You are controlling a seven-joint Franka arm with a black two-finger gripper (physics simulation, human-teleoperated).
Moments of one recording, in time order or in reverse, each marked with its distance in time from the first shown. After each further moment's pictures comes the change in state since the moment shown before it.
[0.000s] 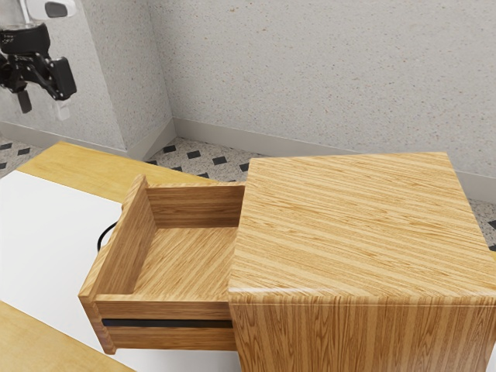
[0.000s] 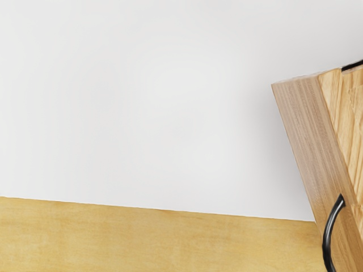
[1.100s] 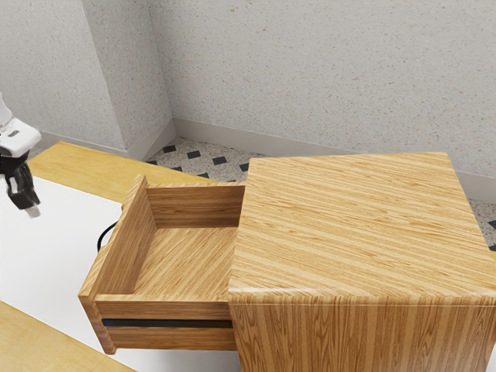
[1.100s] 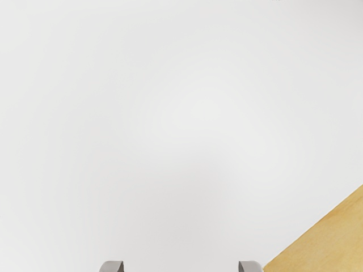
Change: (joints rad) arm -0.084 -0.352 0.356 -0.734 0.313 0.648 0.799
